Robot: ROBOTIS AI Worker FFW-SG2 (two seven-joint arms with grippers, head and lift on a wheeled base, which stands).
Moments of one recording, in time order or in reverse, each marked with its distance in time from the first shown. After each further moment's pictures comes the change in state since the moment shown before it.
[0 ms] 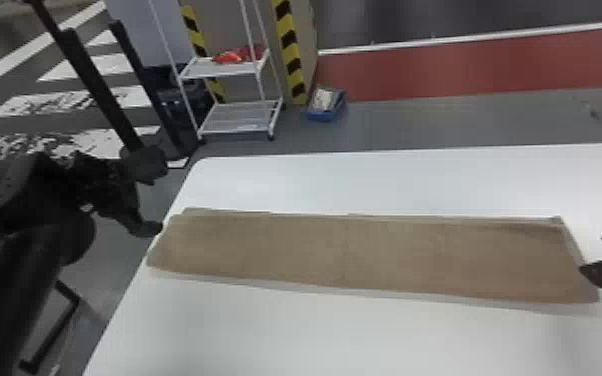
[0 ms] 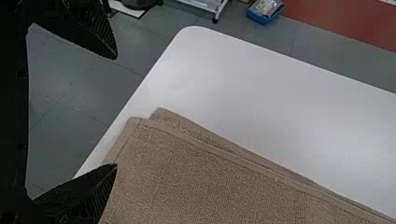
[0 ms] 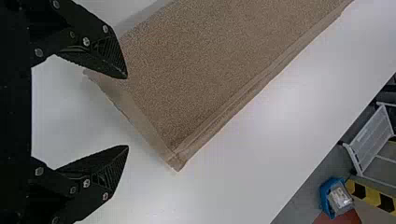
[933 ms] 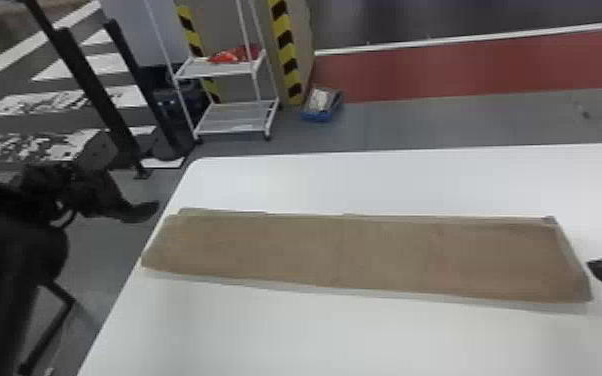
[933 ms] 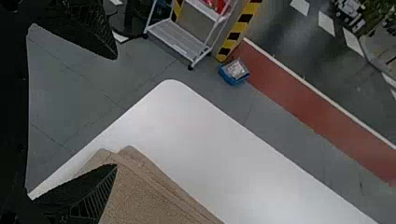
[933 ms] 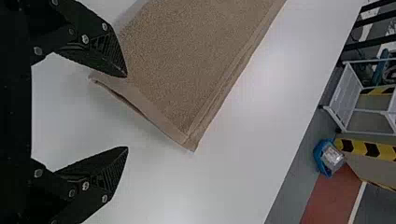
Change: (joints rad) left arm 0.132 -0.110 0.252 -0.159 0.192 0.032 0.152; right arm 0.047 0.035 -0.108 -0.072 -0.114 0.171 -0.093
